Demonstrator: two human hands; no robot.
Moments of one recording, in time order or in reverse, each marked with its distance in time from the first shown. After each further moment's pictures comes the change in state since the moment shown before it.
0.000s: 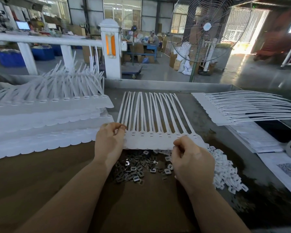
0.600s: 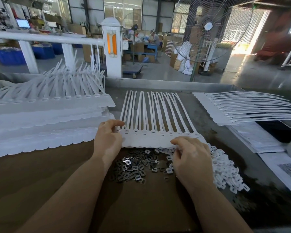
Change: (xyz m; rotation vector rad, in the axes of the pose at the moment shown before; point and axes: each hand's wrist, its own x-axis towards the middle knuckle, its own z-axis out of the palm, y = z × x) left_hand 0.008 -0.010 -0.003 -0.133 -0.043 -0.105; right_hand 0.000 0.000 0.004 -0.071 -0.025 -0.063
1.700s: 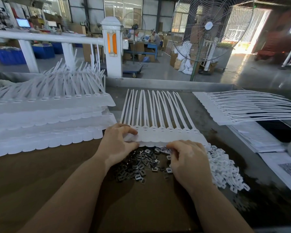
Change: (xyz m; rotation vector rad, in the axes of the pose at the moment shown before) left_hand -0.010 0.006 -0.004 0.361 -0.299 0.258; right_hand 0.000 0.003 0.002 0.036 -0.143 -0.046
